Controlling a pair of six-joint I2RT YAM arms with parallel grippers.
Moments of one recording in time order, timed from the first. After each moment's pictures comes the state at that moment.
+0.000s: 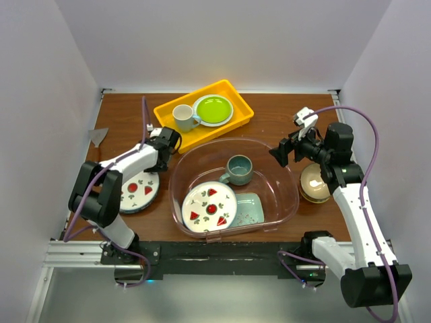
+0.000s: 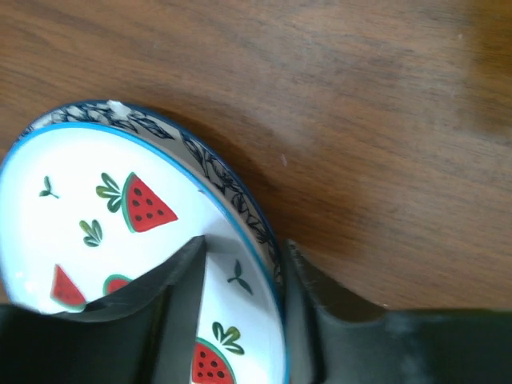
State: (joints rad) left arm -0.38 1.64 1.01 -0.63 -0.56 -0.47; right arm 0.06 0.95 0.93 -0.37 -0.59 -0.24
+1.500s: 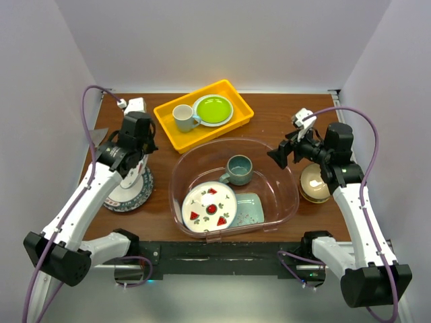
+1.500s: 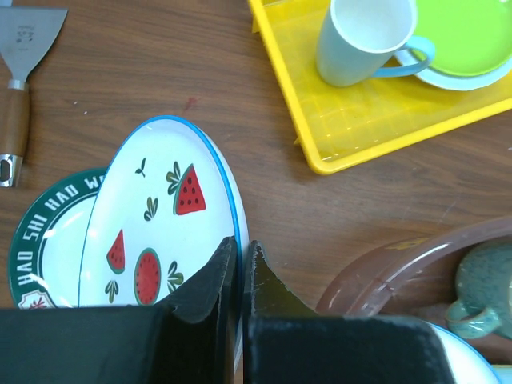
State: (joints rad) left arm -0.39 1.14 1.17 -0.73 -0.43 -0.43; right arm 0.06 0.95 0.92 -0.37 -0.64 -0.25
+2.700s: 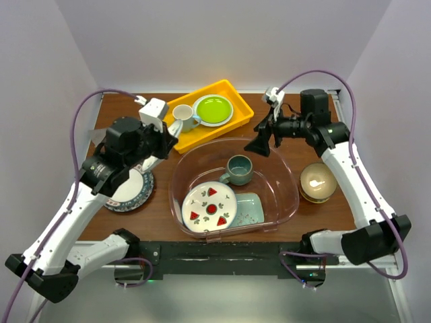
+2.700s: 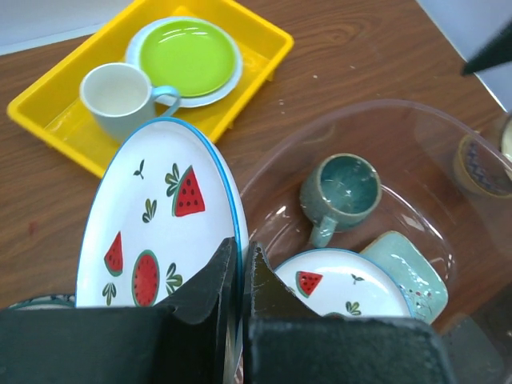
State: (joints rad) left arm -0.50 0.98 1.22 -0.61 0.03 -0.17; right arm 0.27 1.29 1.37 -0.68 -0.86 -0.26
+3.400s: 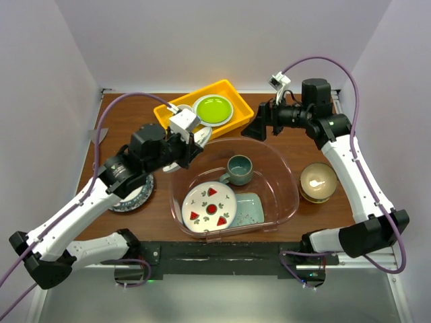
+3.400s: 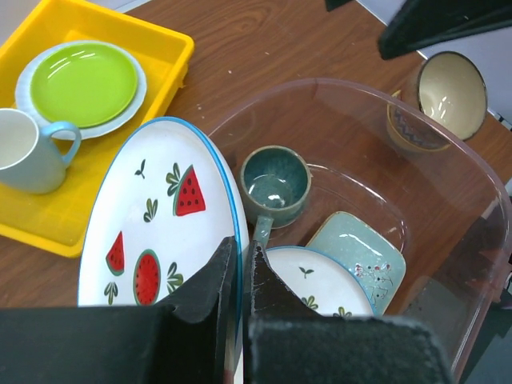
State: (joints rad) left arm -0.76 1.04 1.20 -0.50 0.01 -0.13; right arm 0.27 1.36 1.50 -0.66 -0.77 0.07
